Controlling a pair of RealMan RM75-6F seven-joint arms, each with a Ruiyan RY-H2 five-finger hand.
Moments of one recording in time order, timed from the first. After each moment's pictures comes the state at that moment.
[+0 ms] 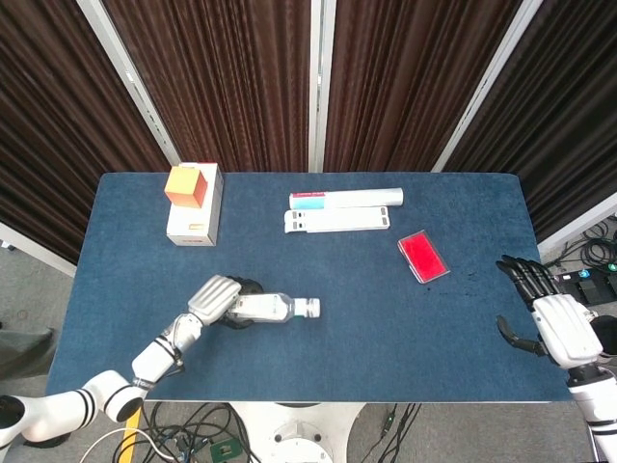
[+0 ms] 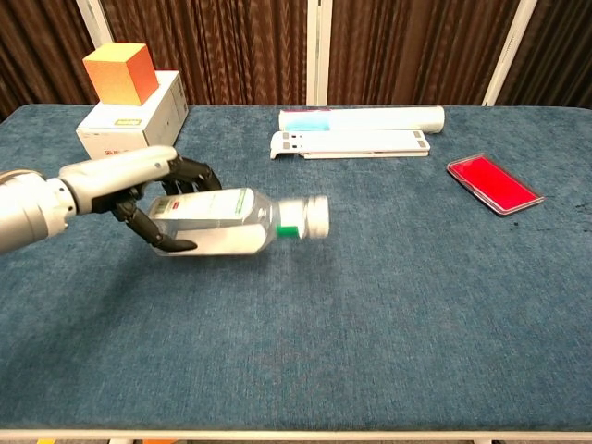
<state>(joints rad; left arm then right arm) -0.66 -1.66 -0.06 -1.21 1.55 0.99 -0.35 0.22 -0.88 0.04 -1.74 -1.65 1.36 0.32</state>
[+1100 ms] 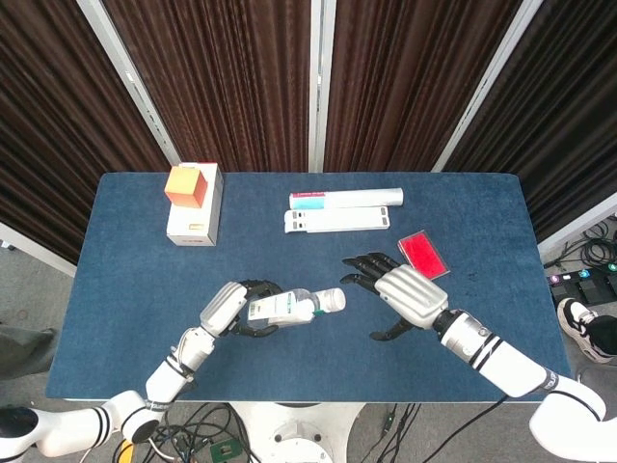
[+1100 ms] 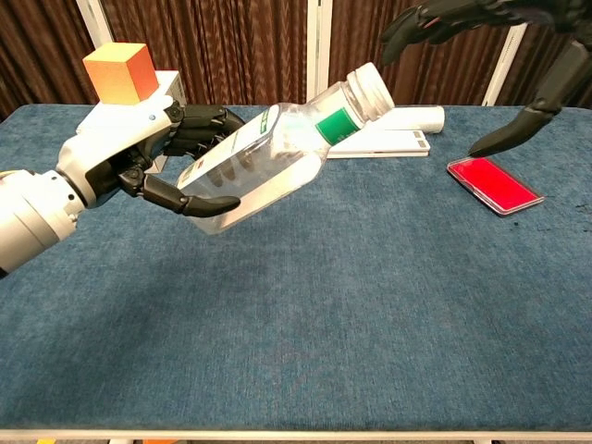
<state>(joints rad) -0.61 -1.75 -0.07 -1.29 1.60 1.24 -0.54 0.74 -0.92 0.18 -1.98 -1.49 0.75 0.18</state>
